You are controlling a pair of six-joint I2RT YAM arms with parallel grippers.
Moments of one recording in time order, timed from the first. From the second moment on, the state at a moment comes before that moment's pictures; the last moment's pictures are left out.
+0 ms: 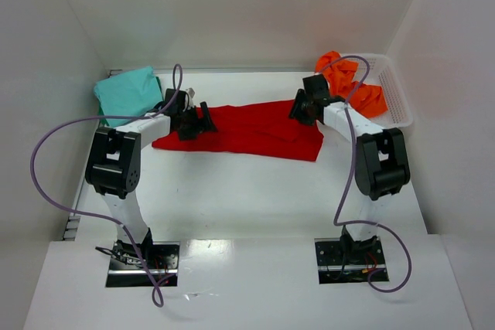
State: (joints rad) left arm -0.17 1.88 1.20 -0.22 0.28 -0.48; right arm 0.25 1.85 1.34 -0.36 0.02 0.59
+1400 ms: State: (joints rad) left arm -0.17 1.88 1.20 -0.24 0.29 -0.48; right arm 0.37 1.92 1.25 -0.41 0.13 0.59
